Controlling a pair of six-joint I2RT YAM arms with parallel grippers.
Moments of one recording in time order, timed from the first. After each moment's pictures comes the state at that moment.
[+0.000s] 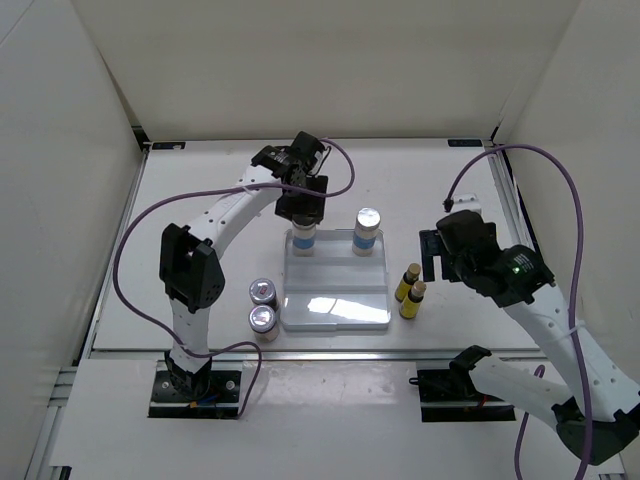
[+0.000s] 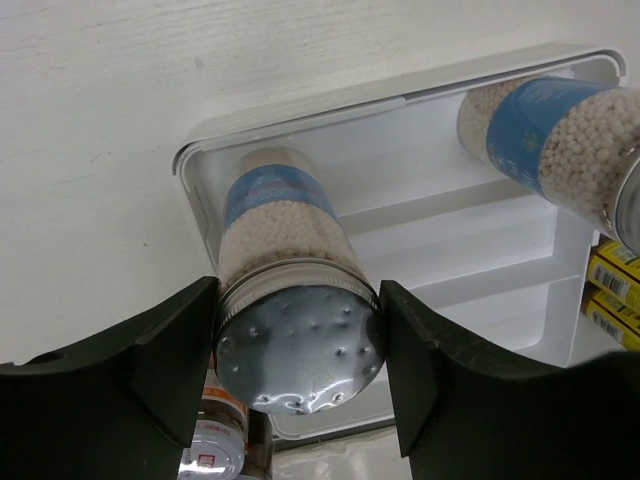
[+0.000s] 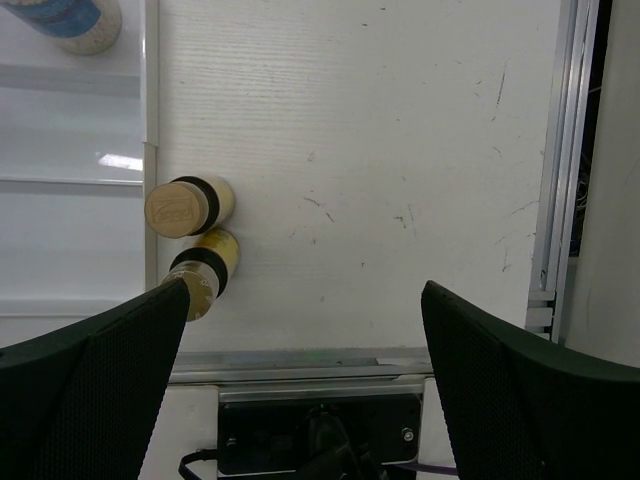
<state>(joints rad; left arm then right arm) -0.60 1.98 1.93 -1.09 -0.06 -0.39 0.62 0.91 1.15 -1.16 0.46 0.31</state>
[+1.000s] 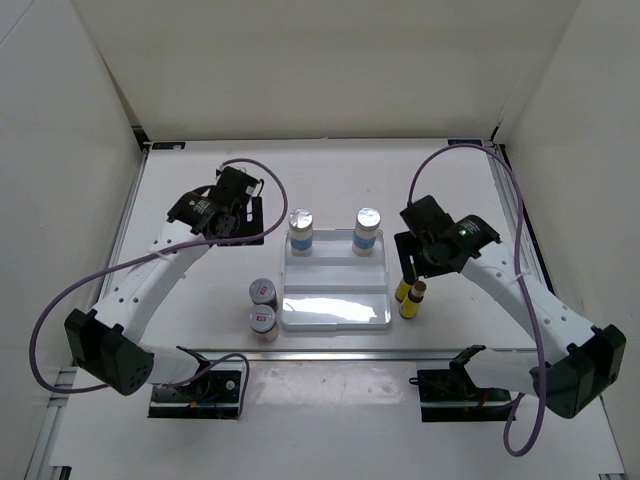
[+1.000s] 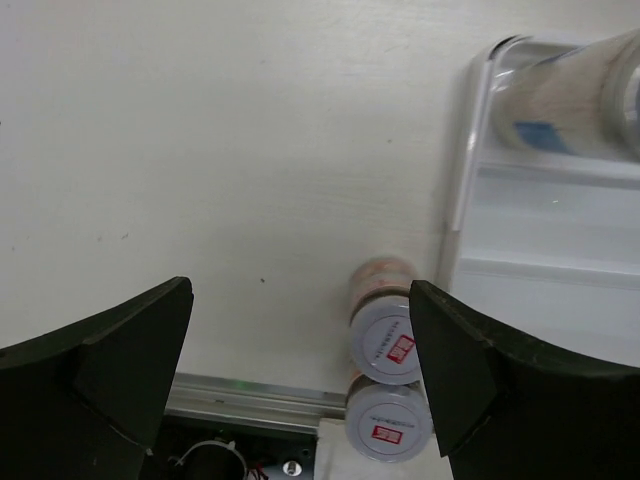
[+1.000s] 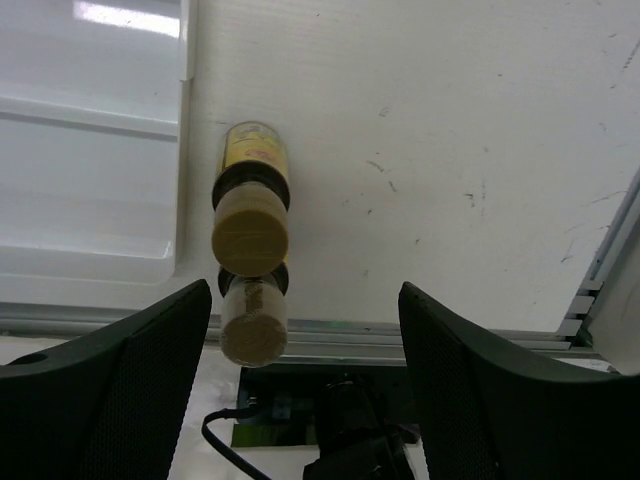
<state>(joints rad) -0.50 1.34 1.38 -1.06 -0.38 -0.42 0.62 1.18 1.16 -1.16 0.31 0.30</state>
